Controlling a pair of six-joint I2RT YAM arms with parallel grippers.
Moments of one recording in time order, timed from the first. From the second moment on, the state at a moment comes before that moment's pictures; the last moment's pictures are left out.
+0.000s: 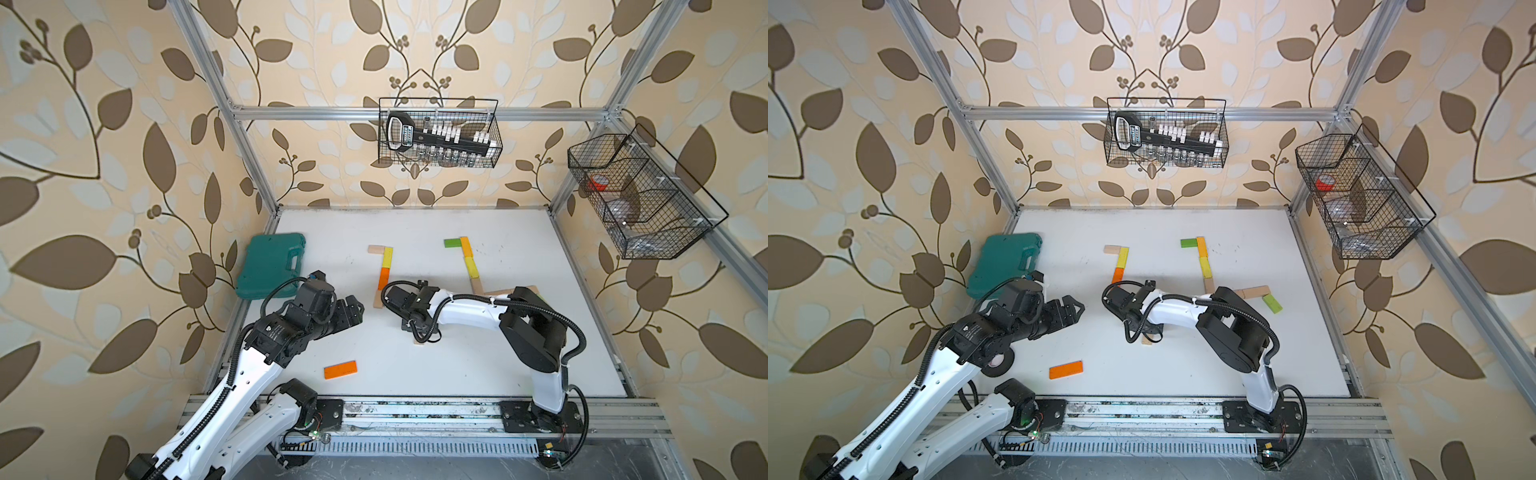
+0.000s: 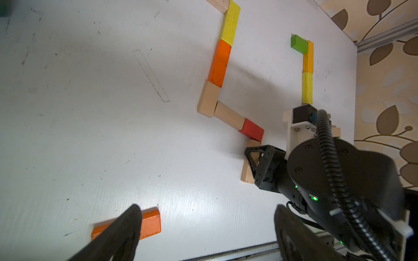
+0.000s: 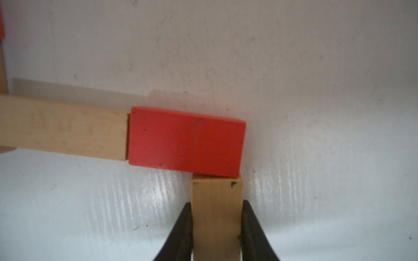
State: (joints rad) left arm -0.47 0.76 0.84 -0.93 0.04 -0.80; right arm 0.97 1.99 1.33 -0.77 0.33 1.12
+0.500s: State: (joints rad) left arm -0.47 0.76 0.84 -0.93 0.02 -0.80; right arm 0.97 2.00 1.34 -0.77 0.33 1.12
